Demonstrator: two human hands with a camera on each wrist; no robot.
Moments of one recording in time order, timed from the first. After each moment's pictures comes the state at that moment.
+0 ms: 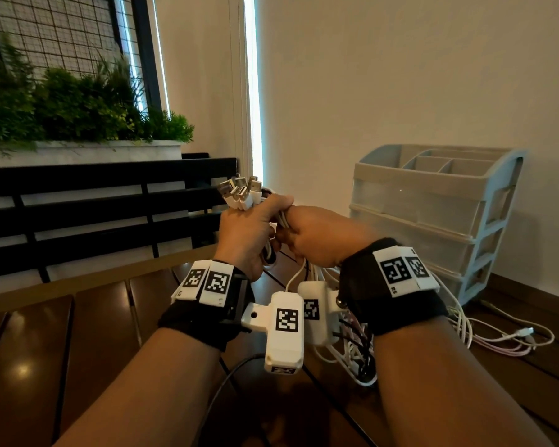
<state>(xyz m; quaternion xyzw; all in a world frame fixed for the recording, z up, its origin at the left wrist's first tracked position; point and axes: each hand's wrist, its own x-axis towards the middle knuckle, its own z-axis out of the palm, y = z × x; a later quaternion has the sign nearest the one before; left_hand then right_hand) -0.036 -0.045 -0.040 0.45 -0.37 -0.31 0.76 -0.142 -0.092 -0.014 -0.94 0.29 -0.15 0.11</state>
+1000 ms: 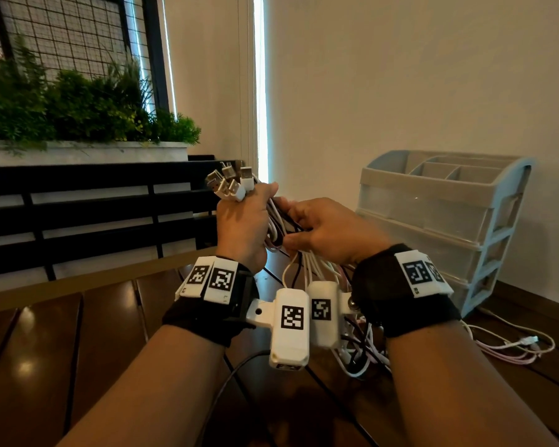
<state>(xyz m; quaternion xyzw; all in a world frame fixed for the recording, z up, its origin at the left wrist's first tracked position) -0.033 -0.039 -0.023 0.41 -0.31 -0.26 0.82 -0.153 -0.085 -0.008 -0.91 0.22 -0.24 0.27</state>
